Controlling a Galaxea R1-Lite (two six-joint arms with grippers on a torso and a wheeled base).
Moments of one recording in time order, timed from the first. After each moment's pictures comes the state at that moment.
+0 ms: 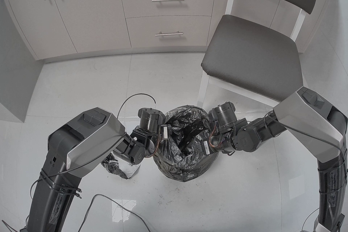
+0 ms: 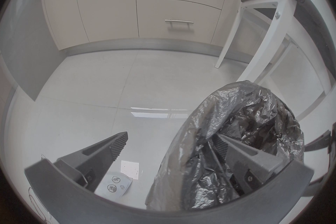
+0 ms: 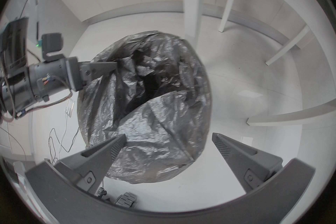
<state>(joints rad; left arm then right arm) -0.51 2.62 -1.47 -0.67 0.36 -0.28 0.53 2.37 -1.35 -0.20 -0.18 0.13</state>
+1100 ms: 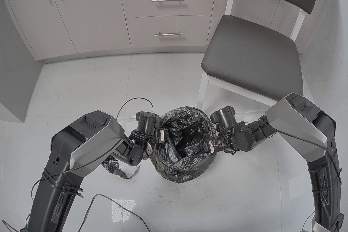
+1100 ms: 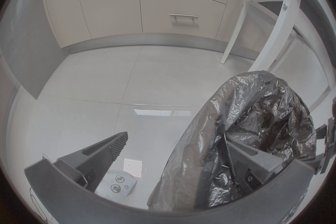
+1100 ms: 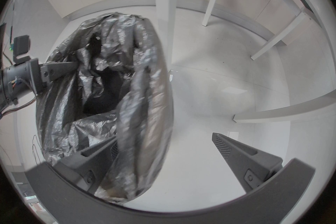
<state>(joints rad) -0.48 2.66 -1.48 -0.67 0.36 -0.27 0.48 2.49 -1.44 -0.20 -0.30 0.14</state>
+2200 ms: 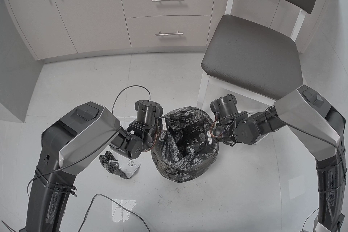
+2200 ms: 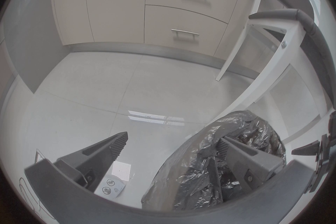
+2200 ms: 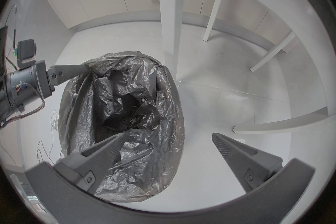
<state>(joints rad) -0.50 2.57 -1.48 -0.67 0.36 -0.35 0.50 2.39 -1.45 -0.19 -0.29 0.14</state>
